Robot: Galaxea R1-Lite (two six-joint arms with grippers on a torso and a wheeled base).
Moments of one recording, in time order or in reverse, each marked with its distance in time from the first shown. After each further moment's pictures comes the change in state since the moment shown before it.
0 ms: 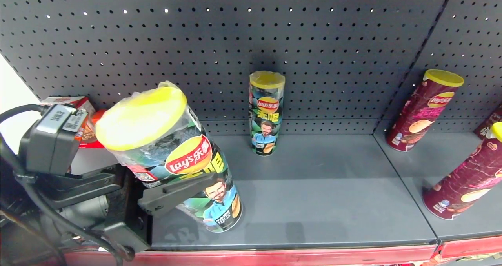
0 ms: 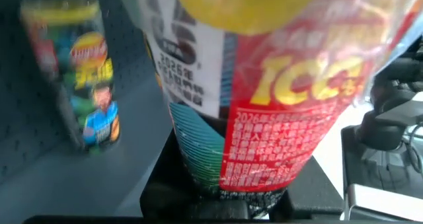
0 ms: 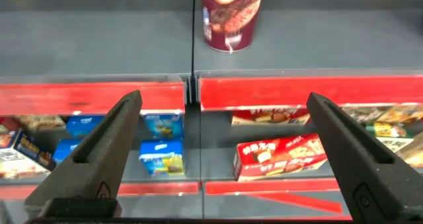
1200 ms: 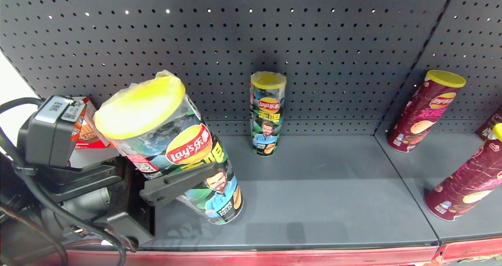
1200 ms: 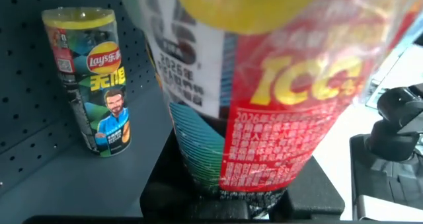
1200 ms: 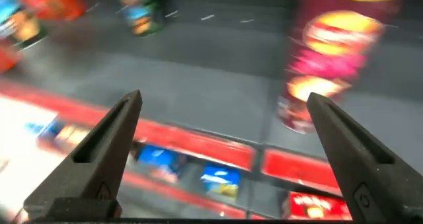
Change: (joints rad) left arm -0.001 0.011 -0.022 -0.012 0.038 -0.012; right arm 0.302 0.318 -0.403 0.085 0.097 0.003
